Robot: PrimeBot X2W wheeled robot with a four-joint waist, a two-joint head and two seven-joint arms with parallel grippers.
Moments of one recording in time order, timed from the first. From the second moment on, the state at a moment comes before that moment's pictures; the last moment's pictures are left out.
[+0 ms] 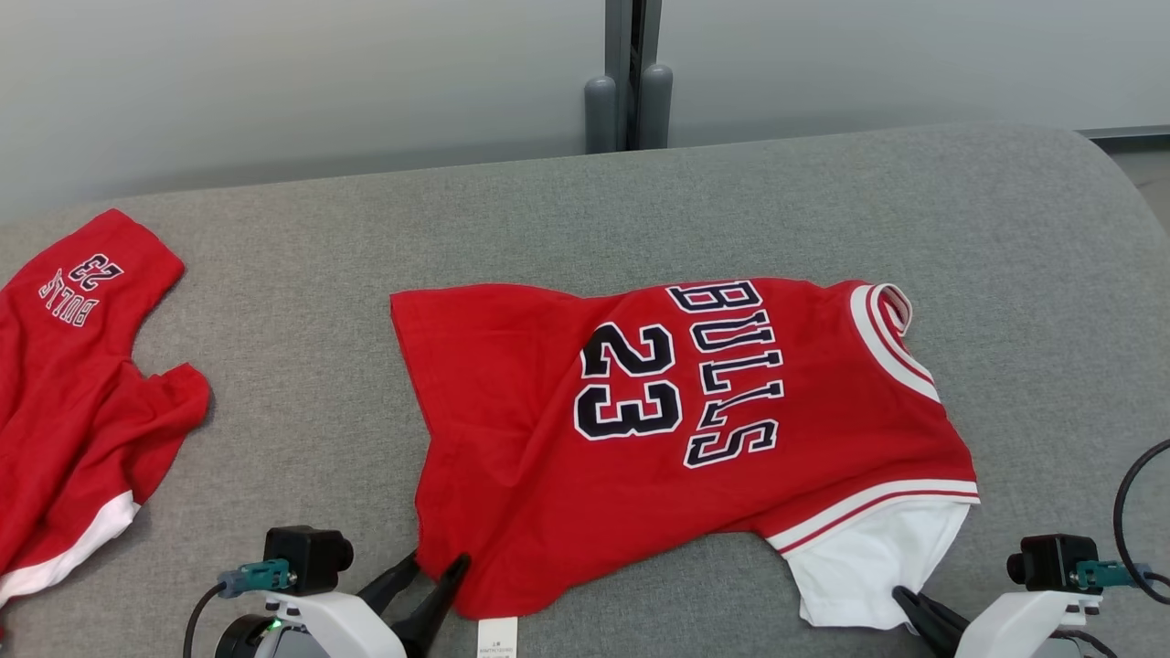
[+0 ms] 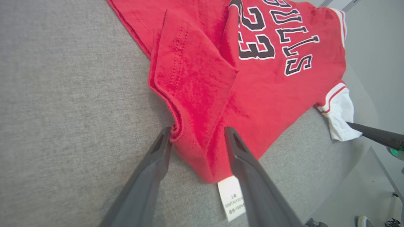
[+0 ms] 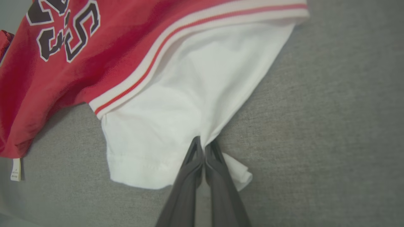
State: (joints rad) left arm -0.05 0.28 -0.40 0.23 -0.70 -0.13 0.20; right arm -0.02 -0.25 0.22 0.35 0.73 0.13 0.31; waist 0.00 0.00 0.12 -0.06
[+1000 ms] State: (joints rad) left arm 0.10 0.35 -0.33 -0.14 -0.79 -0.04 0.24; right arm 0.14 -0.40 0.10 -0.13 0.82 0.13 0.21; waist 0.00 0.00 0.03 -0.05
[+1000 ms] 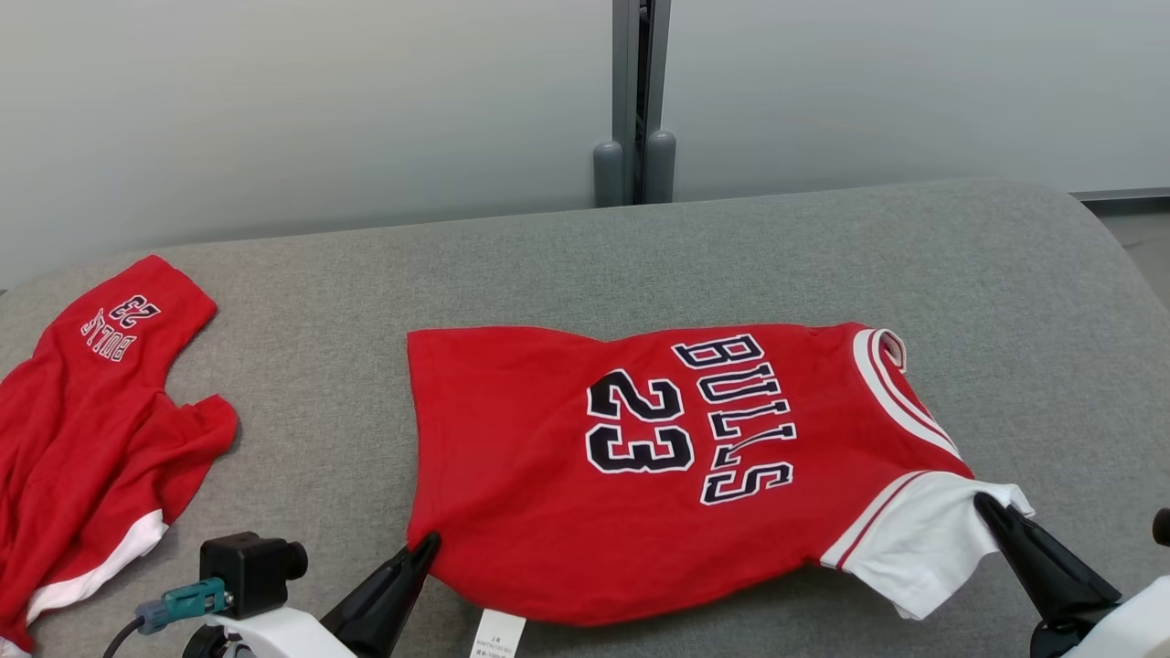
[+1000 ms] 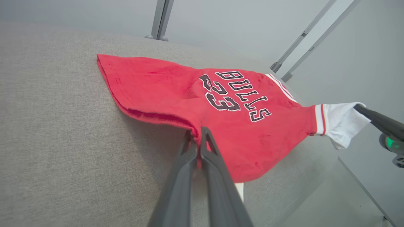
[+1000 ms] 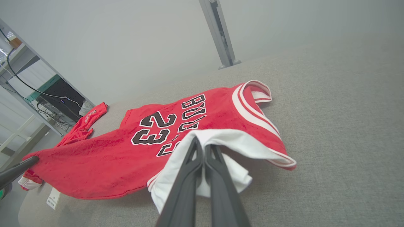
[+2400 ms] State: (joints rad) left arm -1.48 0.54 -0.48 0.52 -0.85 -0.13 0.16; right arm -1.57 -0.42 0.41 0.37 0.83 0.13 -0.02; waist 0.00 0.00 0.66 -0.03
